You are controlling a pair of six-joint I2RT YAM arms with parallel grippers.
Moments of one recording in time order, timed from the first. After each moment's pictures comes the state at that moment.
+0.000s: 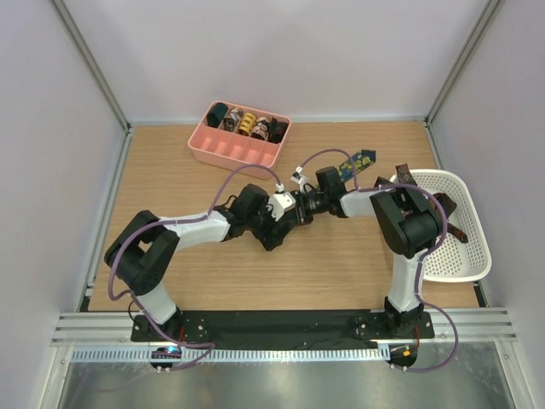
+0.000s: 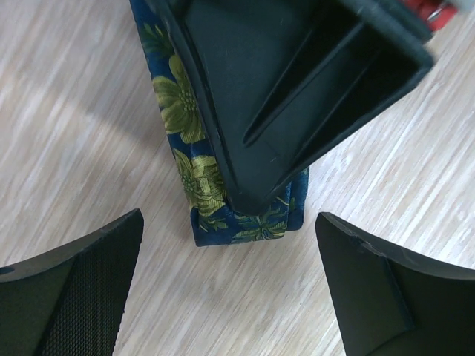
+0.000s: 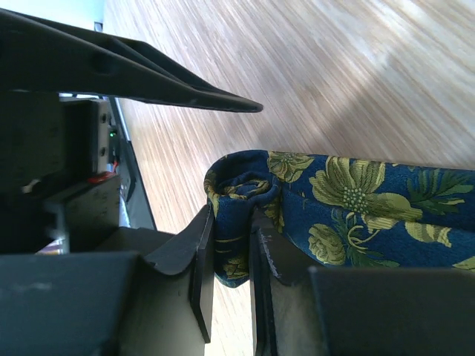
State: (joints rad) left arm -0.71 1.67 0.88 -0.01 0.25 0.21; right arm 0.43 1.95 0.98 0.17 -0.95 0.40
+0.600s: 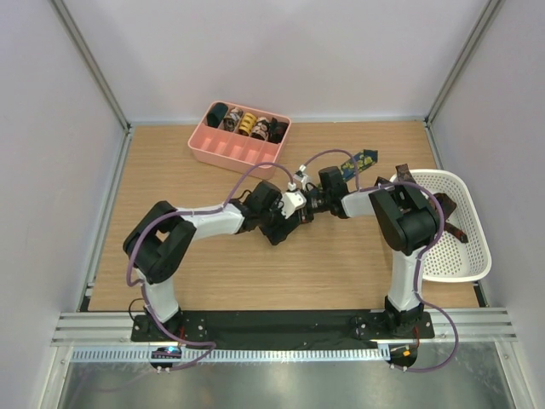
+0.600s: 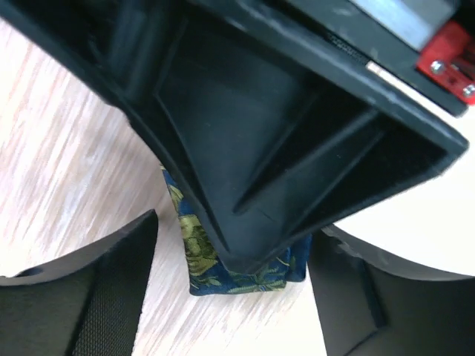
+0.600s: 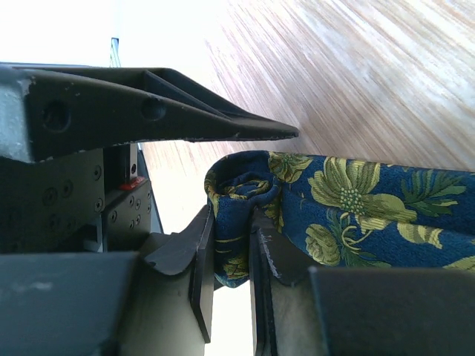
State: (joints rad) left arm -0.75 1.82 1.04 -0.11 0.17 0.24; right arm 0.40 1.99 0.97 0.27 -0.99 0.47
